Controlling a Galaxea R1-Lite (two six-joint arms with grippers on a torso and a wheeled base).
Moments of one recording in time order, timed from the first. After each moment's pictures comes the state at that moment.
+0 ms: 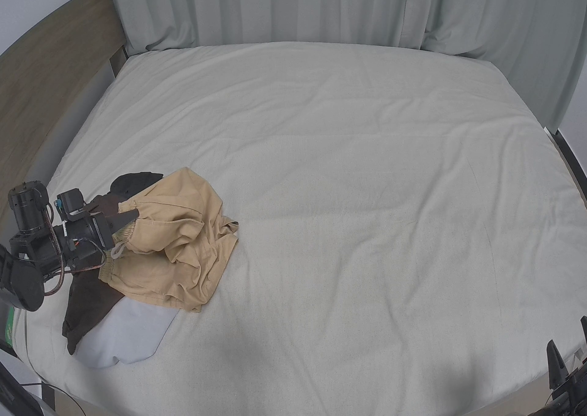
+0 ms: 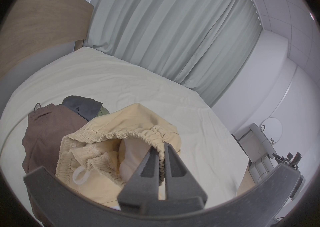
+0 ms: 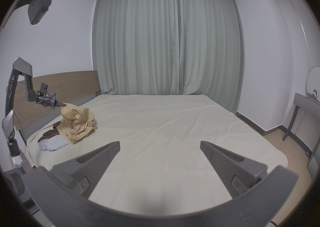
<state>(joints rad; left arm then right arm) 0.15 1.75 -0.51 -0.99 -0.67 -0.25 0.00 0.02 -0.02 0.00 0.03 -0.01</state>
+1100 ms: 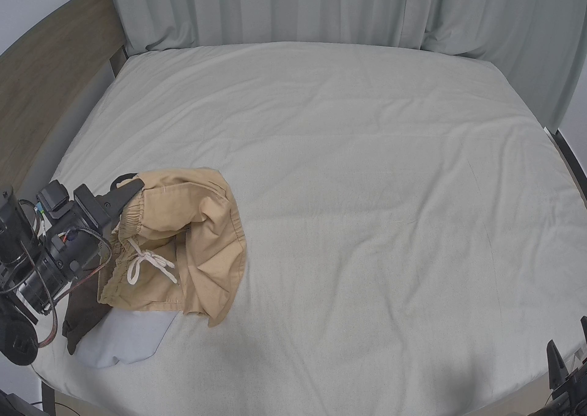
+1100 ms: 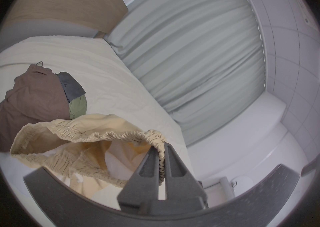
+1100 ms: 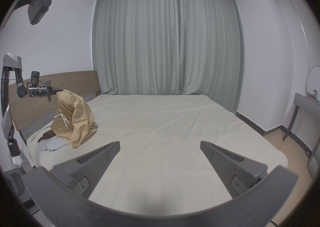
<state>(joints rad) -0.20 1.46 -0.33 -1.19 -0.26 -0.85 -0.01 0.02 -0.02 0.00 0.03 -0.01</state>
